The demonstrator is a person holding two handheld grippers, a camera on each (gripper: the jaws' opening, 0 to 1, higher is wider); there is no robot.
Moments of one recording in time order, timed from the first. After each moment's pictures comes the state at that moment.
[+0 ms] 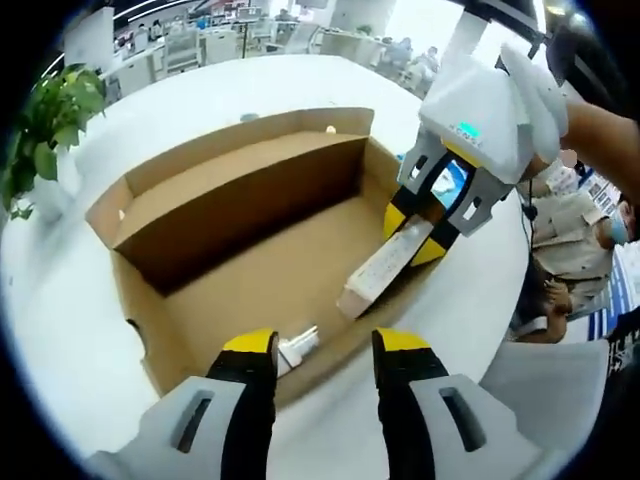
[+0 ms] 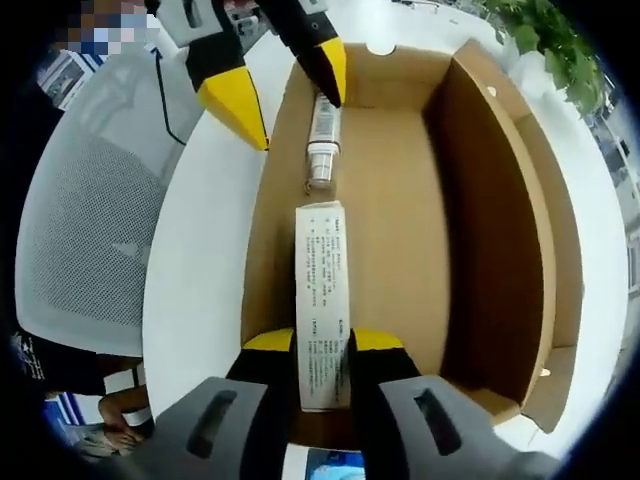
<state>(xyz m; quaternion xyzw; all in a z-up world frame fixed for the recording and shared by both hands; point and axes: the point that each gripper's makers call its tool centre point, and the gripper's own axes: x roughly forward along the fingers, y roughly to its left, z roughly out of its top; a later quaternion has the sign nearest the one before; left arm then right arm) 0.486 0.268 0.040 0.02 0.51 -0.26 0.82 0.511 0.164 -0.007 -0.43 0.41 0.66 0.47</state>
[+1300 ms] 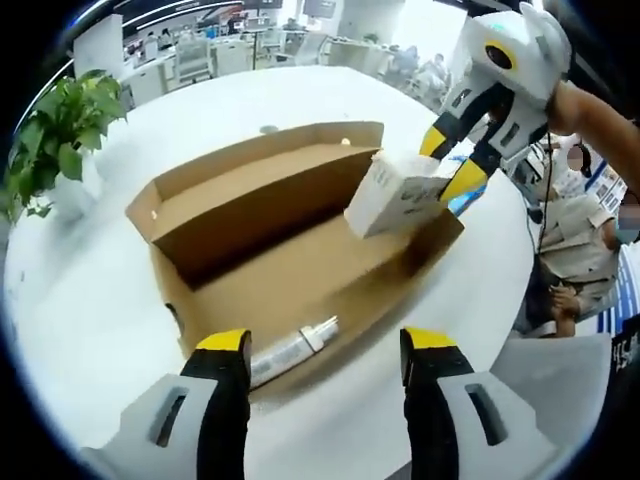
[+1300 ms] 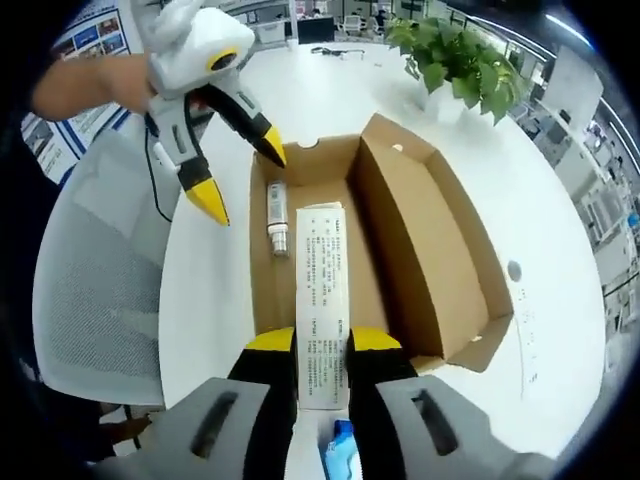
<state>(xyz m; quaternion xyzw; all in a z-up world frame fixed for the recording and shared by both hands) 0.480 0.292 0.059 0.03 0.49 -0.24 0.84 0.542 0.166 0.091 -0.34 0.37 0.62 0.61</state>
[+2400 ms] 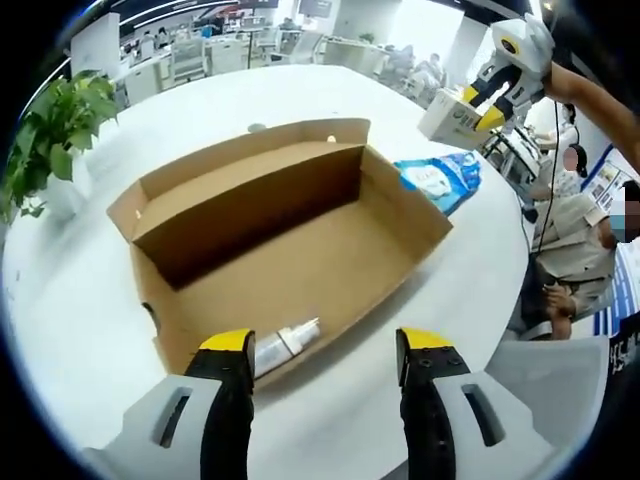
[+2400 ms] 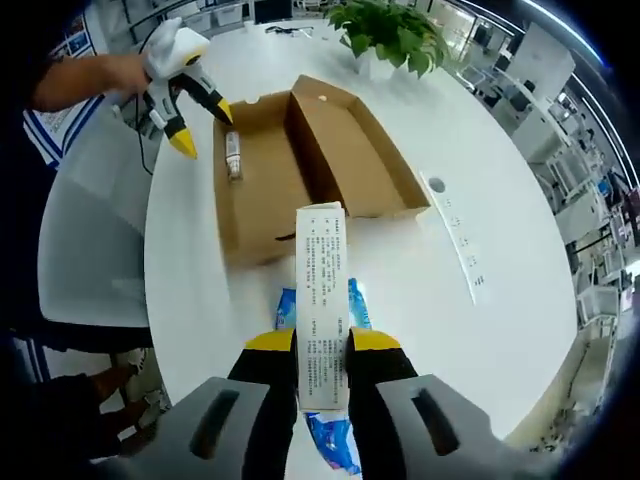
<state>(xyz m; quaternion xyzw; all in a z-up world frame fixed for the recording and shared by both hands) 0.475 0.271 0.057 0.02 0.49 -0.25 0.84 0.585 0.013 0.130 -0.38 0.41 0.53 0.64</state>
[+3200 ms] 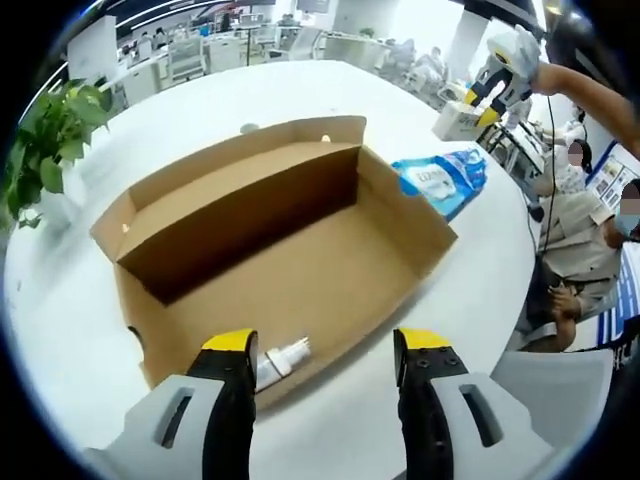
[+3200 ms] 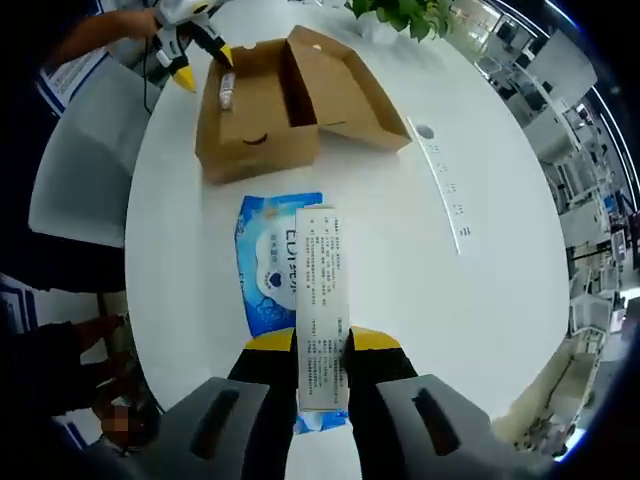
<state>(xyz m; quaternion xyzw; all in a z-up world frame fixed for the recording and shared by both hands) 0.495 0.245 0.055 0.04 0.49 -0.24 0.84 0.635 -0.089 0.099 -0.44 0.42 0.52 0.59</state>
